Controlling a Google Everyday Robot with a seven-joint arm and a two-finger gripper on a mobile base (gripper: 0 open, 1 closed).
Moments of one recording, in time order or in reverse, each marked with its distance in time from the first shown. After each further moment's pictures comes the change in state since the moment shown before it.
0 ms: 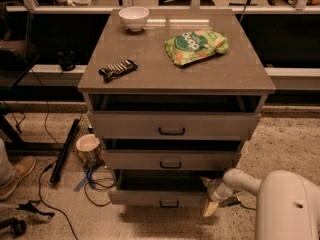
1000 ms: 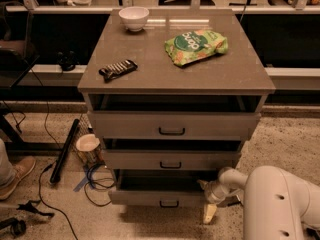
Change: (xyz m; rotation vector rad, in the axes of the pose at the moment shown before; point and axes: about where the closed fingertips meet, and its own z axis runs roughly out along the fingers) arm -0.001 0.021 0.019 -0.121 0.019 0.022
